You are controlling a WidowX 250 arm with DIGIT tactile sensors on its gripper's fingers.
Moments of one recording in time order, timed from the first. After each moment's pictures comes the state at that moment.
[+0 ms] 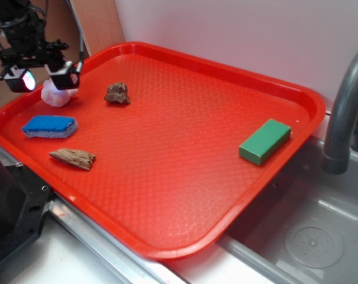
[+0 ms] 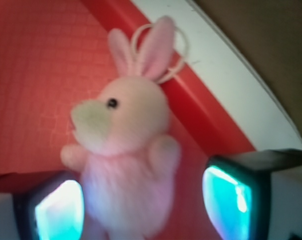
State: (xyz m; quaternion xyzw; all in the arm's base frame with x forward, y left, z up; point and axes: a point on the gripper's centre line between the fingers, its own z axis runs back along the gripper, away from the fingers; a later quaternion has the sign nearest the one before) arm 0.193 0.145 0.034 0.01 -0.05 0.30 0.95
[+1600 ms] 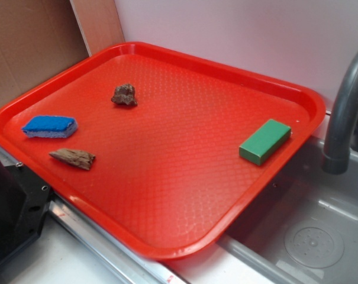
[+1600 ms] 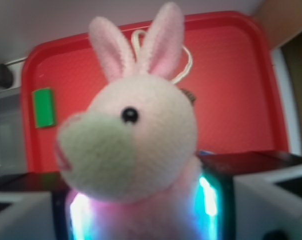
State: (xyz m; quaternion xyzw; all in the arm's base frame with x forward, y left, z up) arm 0.198 -0.026 0.207 -0.03 -0.02 0.09 1.00
